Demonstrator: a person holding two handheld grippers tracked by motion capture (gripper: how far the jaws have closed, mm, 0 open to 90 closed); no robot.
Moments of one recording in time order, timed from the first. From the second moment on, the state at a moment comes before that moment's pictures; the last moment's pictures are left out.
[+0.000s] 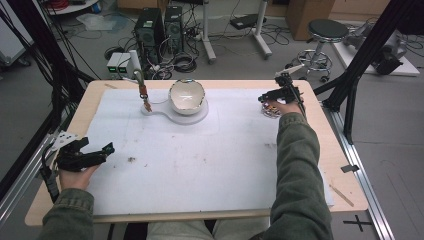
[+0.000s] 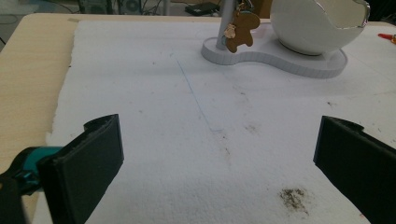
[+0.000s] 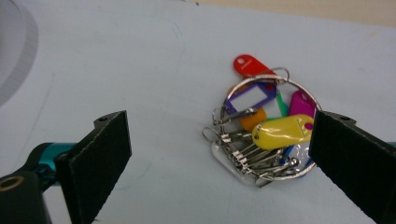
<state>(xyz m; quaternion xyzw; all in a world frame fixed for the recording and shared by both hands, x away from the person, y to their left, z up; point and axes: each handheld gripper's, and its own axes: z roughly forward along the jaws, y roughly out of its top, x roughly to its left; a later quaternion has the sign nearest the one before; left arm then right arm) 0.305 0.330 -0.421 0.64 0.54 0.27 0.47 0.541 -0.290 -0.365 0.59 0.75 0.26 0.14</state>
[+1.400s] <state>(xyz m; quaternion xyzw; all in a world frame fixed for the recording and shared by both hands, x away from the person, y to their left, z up) 0.305 0.332 -0.421 0.64 0.54 0.28 0.47 0.553 -0.319 -0.415 0.67 0.67 0.29 0.13</state>
